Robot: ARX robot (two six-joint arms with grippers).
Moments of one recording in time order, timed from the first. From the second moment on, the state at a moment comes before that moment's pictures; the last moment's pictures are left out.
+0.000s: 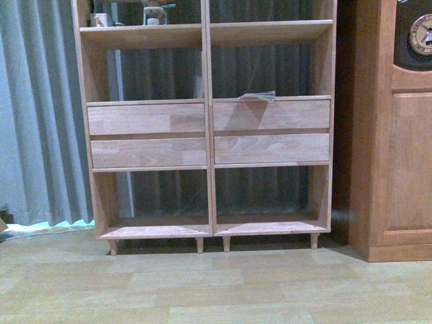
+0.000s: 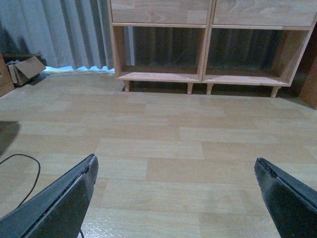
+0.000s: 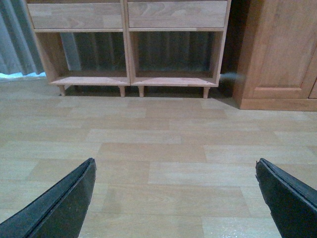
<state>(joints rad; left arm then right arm) -0.01 0.00 0.01 -0.01 0.00 0.00 0.00 0.00 0.01 0.00 0.00 0.00</state>
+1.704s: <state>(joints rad) -0.01 0.00 0.01 -0.01 0.00 0.00 0.00 0.00 0.01 0.00 0.00 0.00</state>
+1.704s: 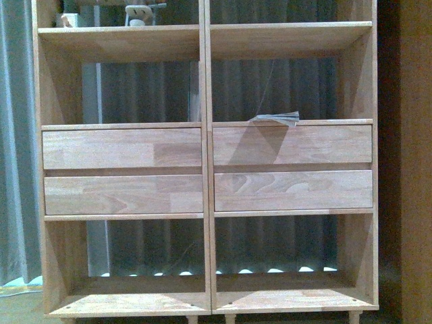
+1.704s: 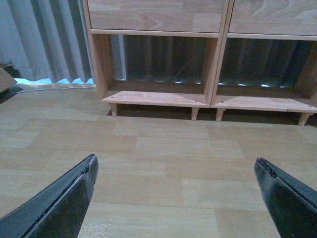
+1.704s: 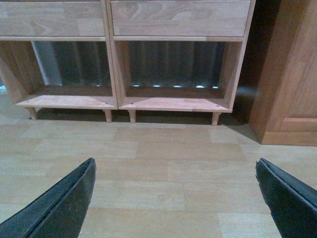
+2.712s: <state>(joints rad) -0.01 0.00 0.01 -0.01 0.00 0.00 0.00 0.00 0.01 0.00 0.00 0.00</state>
